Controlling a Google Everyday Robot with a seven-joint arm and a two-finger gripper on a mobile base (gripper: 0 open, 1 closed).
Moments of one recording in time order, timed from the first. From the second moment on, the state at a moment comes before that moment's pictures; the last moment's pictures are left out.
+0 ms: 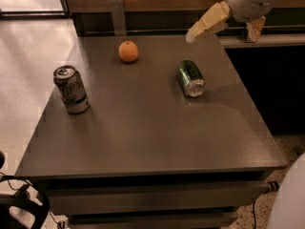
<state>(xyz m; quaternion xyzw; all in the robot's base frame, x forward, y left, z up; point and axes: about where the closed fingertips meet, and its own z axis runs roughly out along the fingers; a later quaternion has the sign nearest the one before) 0.608 -0.182 0.965 -0.15 0.97 0.10 0.14</state>
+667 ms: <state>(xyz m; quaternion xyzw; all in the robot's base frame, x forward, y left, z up) 0.618 -0.160 0.945 -0.11 0.98 0.12 0.11</state>
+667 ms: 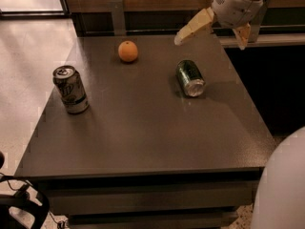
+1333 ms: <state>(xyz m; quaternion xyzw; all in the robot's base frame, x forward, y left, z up) 0.636 -0.130 0.915 -0.09 0.99 0.04 0.09</state>
